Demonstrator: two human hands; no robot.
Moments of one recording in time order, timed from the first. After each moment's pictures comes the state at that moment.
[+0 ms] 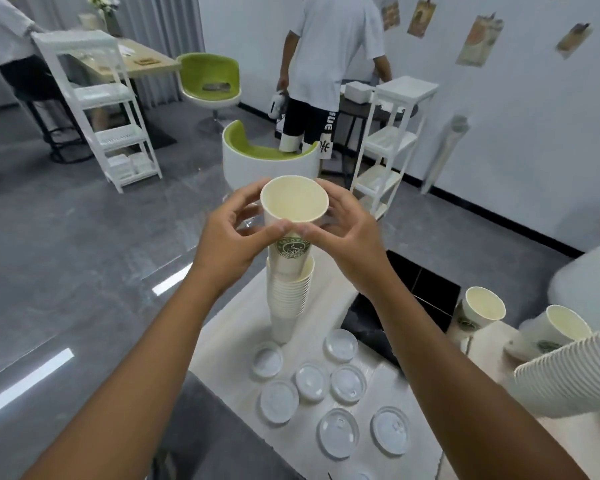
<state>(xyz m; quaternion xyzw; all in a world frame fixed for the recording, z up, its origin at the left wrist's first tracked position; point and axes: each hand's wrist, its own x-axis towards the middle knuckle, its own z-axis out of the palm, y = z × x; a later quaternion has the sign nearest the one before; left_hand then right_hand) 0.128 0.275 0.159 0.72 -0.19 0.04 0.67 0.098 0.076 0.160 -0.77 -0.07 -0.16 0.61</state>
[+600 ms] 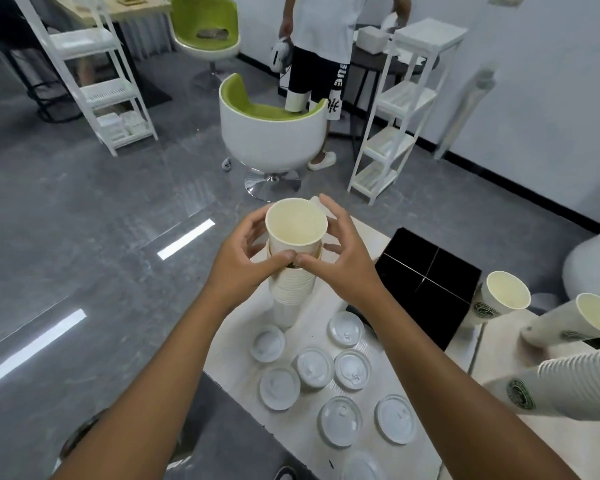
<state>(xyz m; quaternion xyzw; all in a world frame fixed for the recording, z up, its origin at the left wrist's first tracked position) 0.146 0.262 0.065 0.73 -0.15 -0.06 0.67 0.118 0.063 0.063 -0.82 -0.02 -0.07 0.57</state>
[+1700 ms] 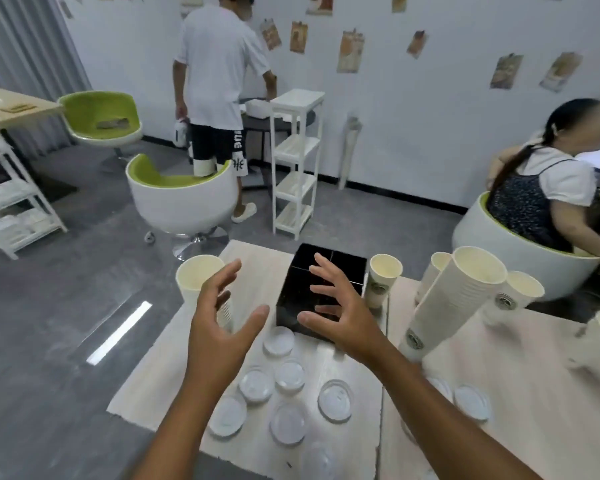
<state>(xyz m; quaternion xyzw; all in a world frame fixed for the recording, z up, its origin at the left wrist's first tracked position) -0.001 0.192 0.110 0.73 -0.24 0.03 0.64 -0.074 -0.020 0.094 -0.81 0.08 -0.15 0.56</state>
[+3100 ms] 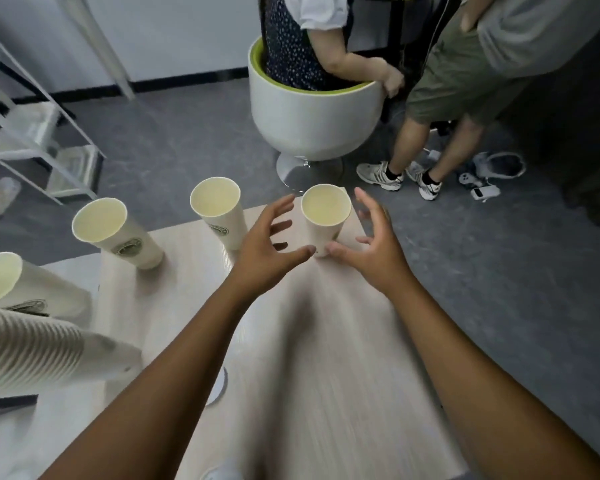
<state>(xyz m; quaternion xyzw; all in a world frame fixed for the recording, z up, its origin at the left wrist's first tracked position) -0.247 -0.456 -0.031 0.68 -0.45 -0.36 0.46 -0.431 -0.556 -0.059 -0.69 0.41 -0.31 0.50</state>
